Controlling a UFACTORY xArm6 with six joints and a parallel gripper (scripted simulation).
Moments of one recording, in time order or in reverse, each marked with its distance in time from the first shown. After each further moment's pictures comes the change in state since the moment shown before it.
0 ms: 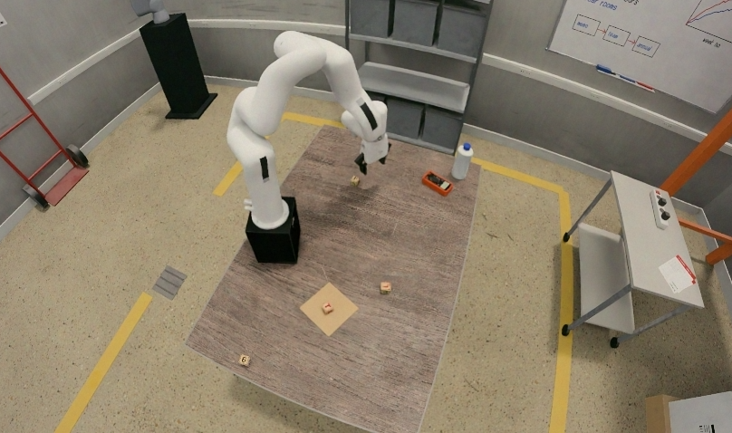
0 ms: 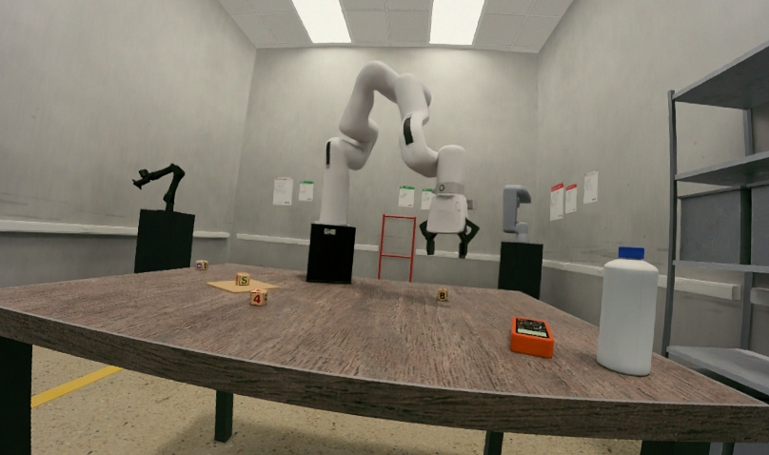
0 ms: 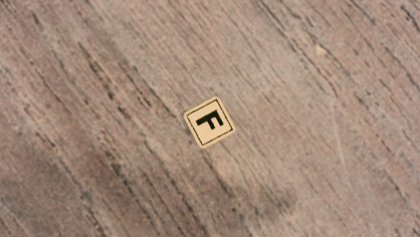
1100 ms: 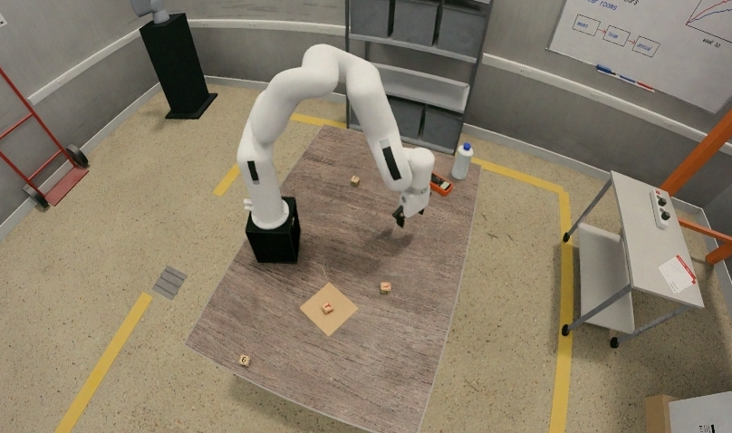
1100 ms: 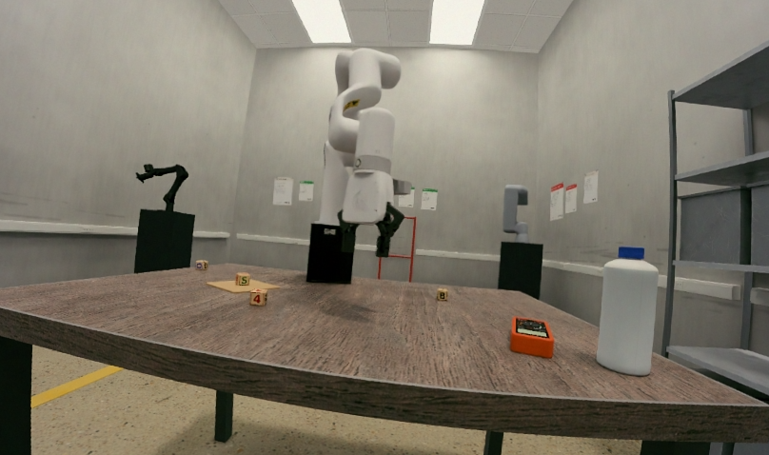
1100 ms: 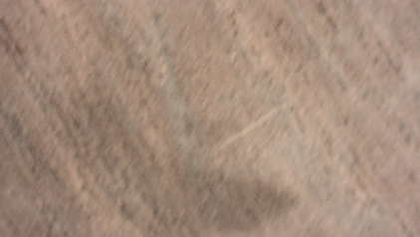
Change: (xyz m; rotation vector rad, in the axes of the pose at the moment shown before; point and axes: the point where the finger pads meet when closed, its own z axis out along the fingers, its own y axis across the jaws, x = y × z) arm -0.269 -0.054 0.000 0.009 -0.016 0.006
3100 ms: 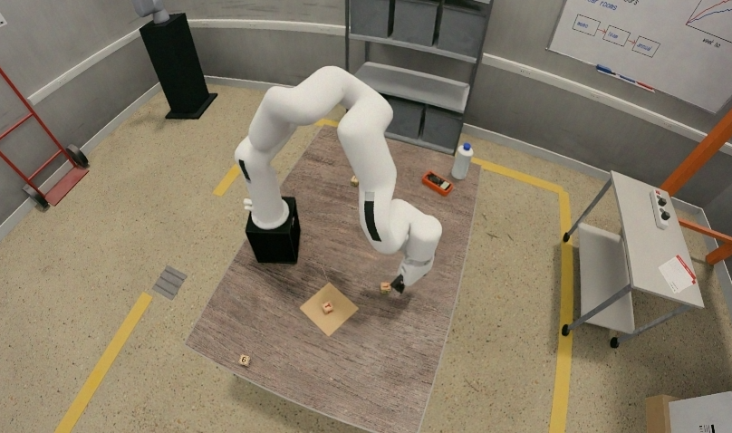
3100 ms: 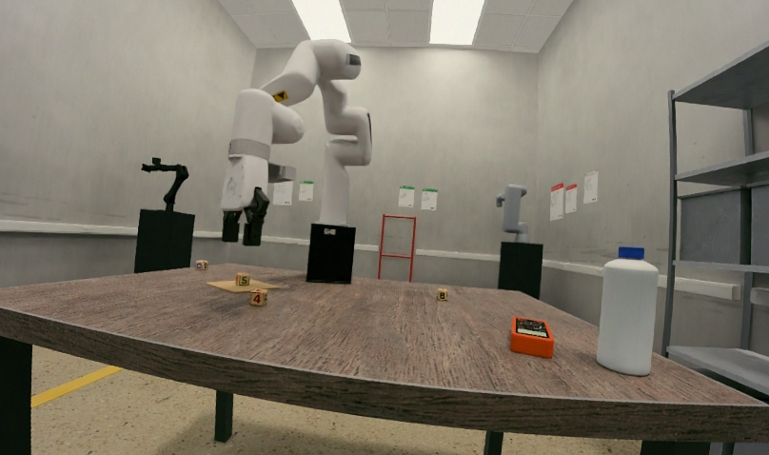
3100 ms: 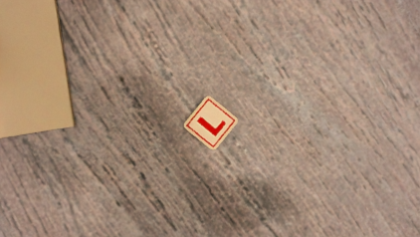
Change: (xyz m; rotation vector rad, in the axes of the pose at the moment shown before) arm -0.177 -0.160 0.001 -0.006 0.009 -0.004
